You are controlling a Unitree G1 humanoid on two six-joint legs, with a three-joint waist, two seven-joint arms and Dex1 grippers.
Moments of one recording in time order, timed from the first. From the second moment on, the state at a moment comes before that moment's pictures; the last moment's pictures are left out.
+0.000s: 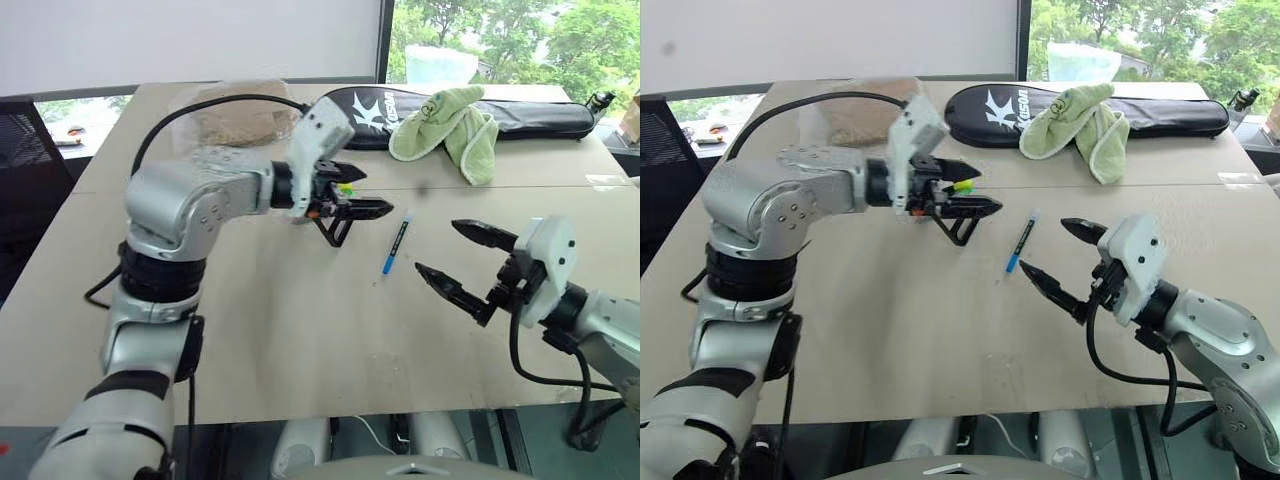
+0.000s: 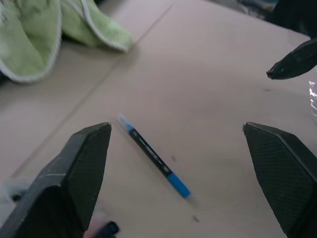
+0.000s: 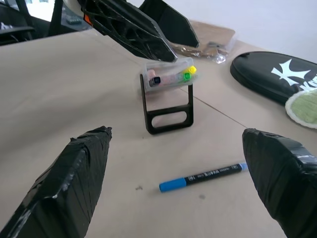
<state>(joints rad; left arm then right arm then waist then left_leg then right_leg) -1.06 0.42 -0.11 -0.15 -0.61 1.42 -0.67 0.03 -0.67 -0.27 -0.90 0.72 0.76 0.52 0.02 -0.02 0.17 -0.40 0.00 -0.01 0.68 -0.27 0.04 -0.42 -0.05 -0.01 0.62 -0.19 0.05</state>
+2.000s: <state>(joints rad) -0.85 0.41 0.03 -0.13 -0.74 1.33 -0.95 0.28 -0.74 -0.45 -0.96 1.01 0.74 0.28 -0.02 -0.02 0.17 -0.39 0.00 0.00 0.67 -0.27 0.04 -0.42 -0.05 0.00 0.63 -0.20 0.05</state>
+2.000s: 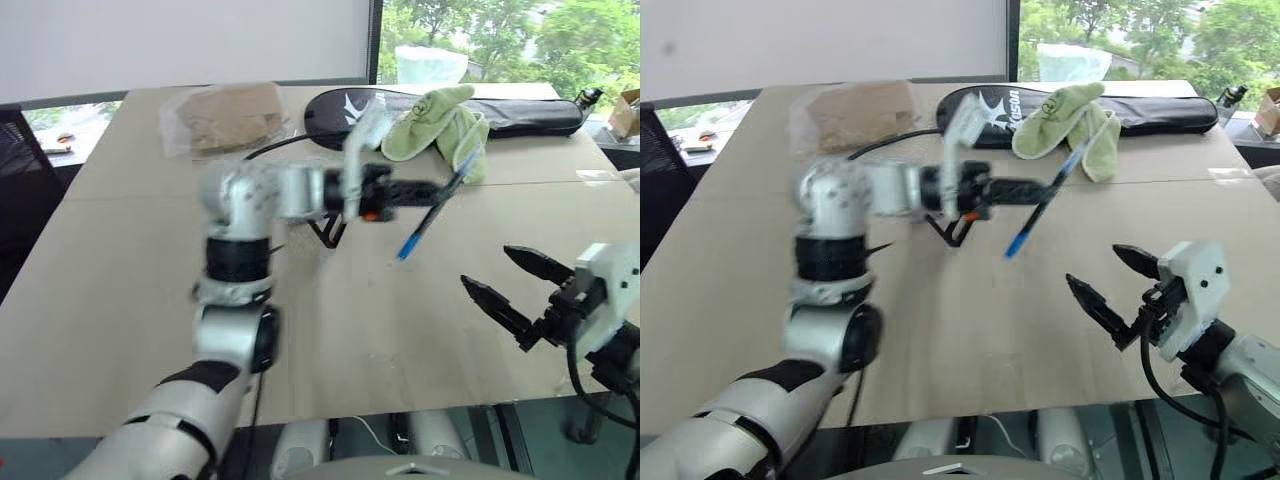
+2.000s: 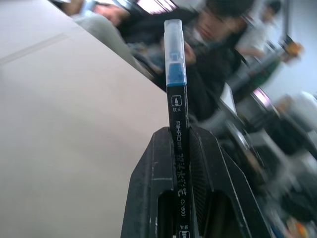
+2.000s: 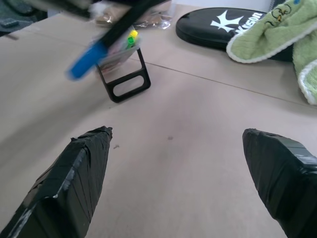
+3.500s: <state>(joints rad) -0.62 0.43 -0.13 0.36 0.06 -0.65 -0.75 0.10 -0.78 -0.36 -0.85 0.93 0.65 0.43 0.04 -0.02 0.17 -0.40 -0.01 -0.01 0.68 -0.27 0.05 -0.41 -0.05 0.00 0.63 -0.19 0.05</state>
